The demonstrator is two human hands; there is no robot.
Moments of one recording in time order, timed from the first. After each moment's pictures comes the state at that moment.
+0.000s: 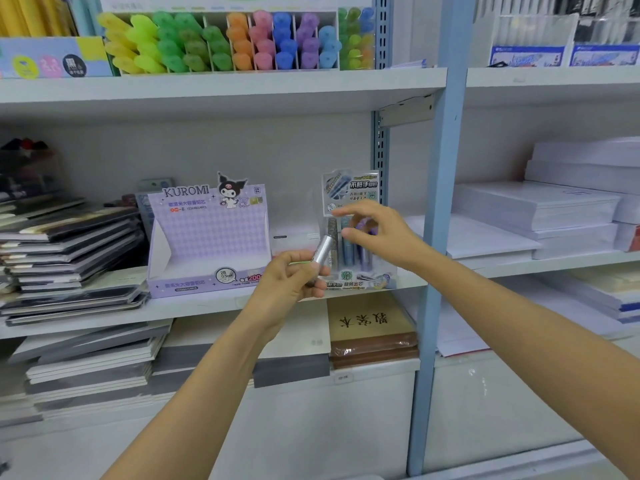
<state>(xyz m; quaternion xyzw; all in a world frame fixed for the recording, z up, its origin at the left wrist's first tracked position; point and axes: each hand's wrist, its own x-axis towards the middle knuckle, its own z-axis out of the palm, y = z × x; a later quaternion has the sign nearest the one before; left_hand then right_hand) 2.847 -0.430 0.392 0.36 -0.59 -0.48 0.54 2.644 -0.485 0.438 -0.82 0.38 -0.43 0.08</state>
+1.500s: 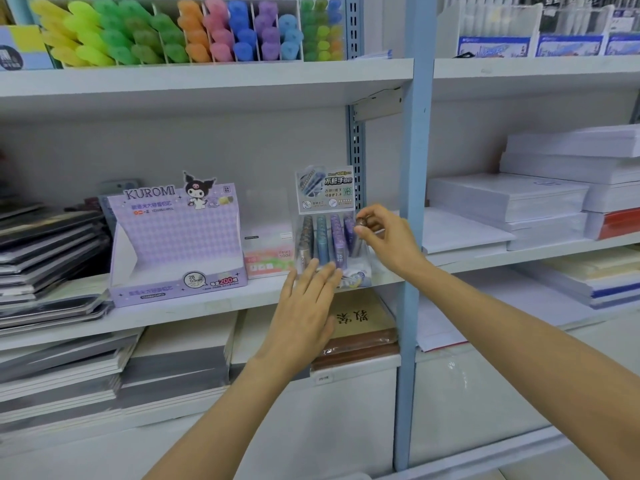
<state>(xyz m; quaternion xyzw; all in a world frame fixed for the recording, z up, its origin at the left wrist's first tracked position) 2.800 -0.439 0.337 0.45 -0.85 0.20 0.20 2.602 -0.500 0.404 -0.71 0.46 -0.53 0.09</state>
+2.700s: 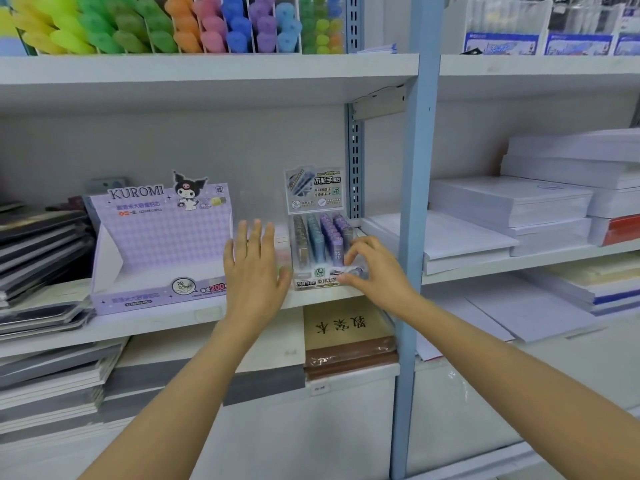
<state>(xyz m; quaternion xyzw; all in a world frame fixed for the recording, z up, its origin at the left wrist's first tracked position) 2.833 -0.490 0.377 0.58 -0.73 0.17 0.33 2.614 -0.499 0.364 -0.75 0.50 -0.42 0.08</state>
